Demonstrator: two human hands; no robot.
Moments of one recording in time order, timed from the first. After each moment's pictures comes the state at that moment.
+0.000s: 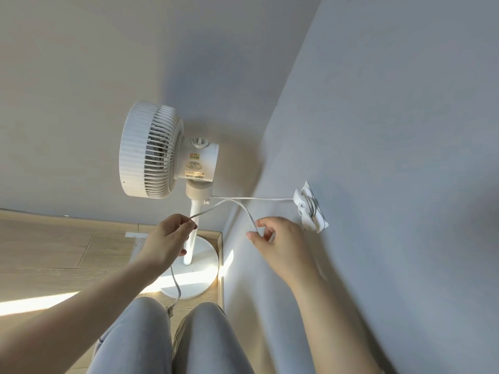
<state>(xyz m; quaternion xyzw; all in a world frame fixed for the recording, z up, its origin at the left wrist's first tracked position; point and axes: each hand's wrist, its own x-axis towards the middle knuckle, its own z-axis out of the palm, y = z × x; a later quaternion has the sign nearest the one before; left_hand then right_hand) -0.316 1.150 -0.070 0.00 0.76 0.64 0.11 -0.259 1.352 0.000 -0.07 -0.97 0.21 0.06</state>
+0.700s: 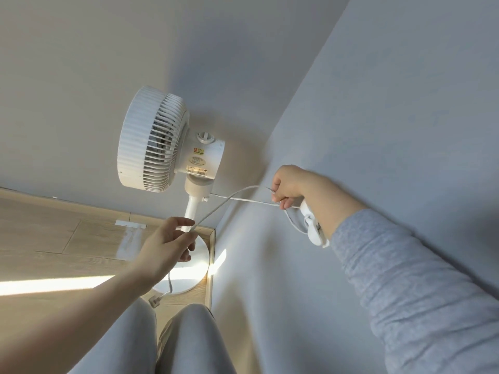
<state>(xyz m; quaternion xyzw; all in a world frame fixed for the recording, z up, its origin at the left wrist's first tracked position) -0.314 1.152 -0.080 -0.02 0.70 0.70 0.14 -0.420 1.389 0.046 -0.12 -0.96 0.09 -0.24</state>
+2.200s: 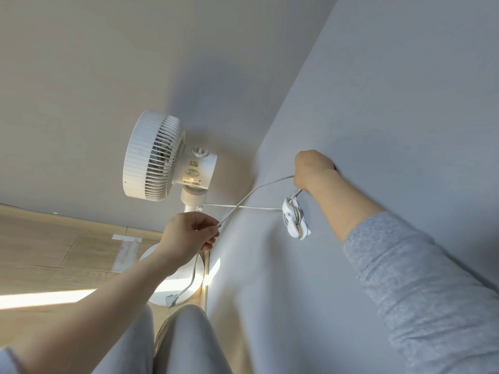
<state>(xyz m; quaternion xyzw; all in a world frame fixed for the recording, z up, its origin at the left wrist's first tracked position) -0.290 1.174 -0.023 0.01 0.73 0.68 0.09 -0.344 1.372 0.138 -0.13 -0.97 -0.19 -0.01</state>
